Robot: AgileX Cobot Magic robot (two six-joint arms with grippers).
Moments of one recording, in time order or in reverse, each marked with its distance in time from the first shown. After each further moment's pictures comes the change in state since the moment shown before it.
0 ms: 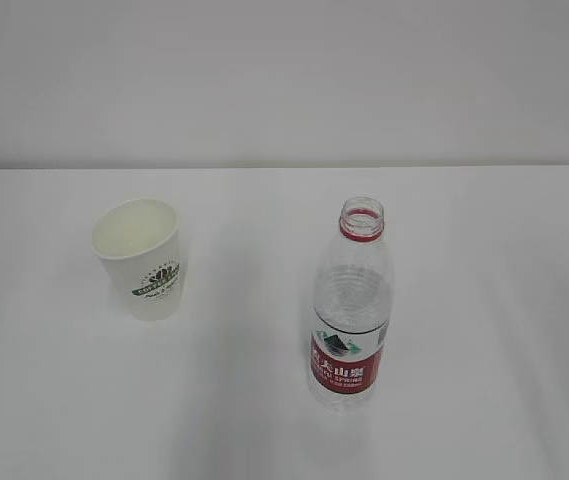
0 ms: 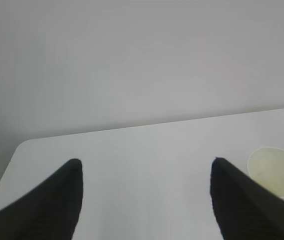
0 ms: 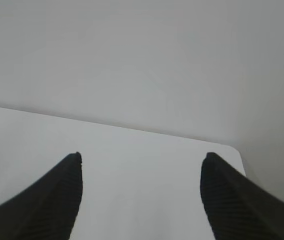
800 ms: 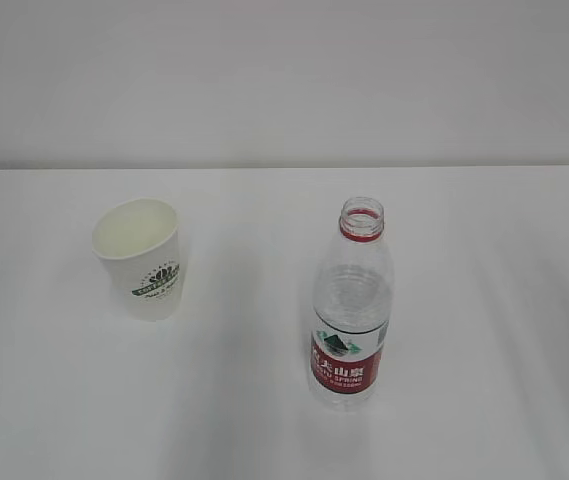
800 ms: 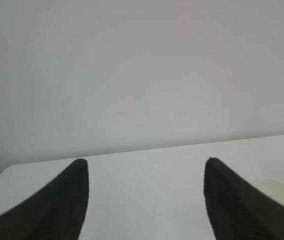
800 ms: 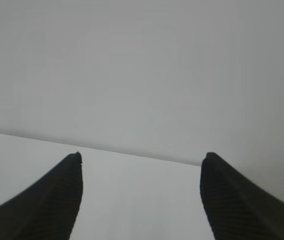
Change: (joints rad) left arm 0.000 0.070 0.051 -0.028 -0.210 0.000; right arm 0.000 0.162 0.040 0.000 -0.276 -0.002
